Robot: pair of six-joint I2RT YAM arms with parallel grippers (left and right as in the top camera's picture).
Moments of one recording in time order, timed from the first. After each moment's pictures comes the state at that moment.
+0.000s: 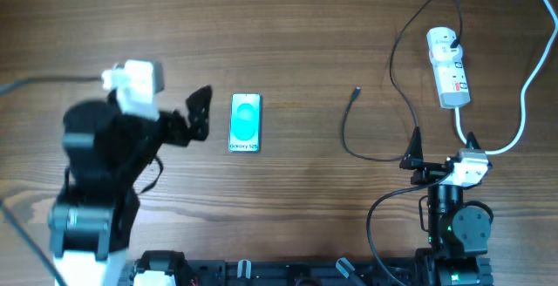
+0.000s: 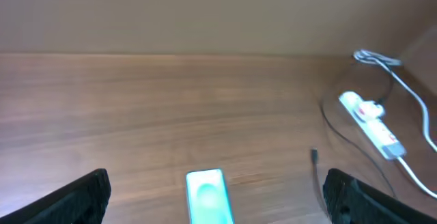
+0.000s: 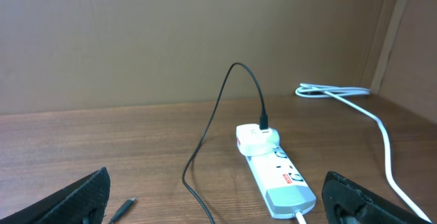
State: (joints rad) left arm -0.07 0.85 1.01 -0.60 0.26 -0.12; right arm 0.05 0.01 0.01 0.02 0.16 0.02
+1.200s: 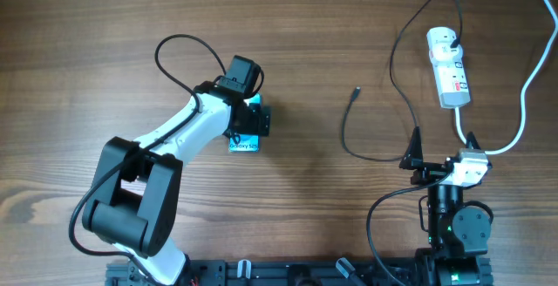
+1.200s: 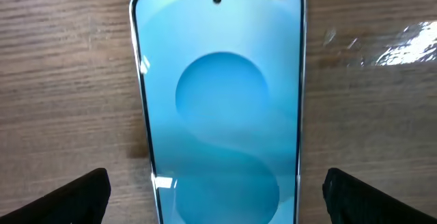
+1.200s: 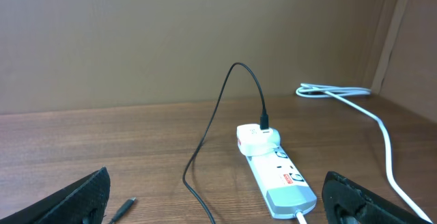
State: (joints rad) left arm -0.40 1.82 1.09 -0.62 -0.06 -0.30; right arm 0.05 0.01 0.01 0.02 0.16 0.02
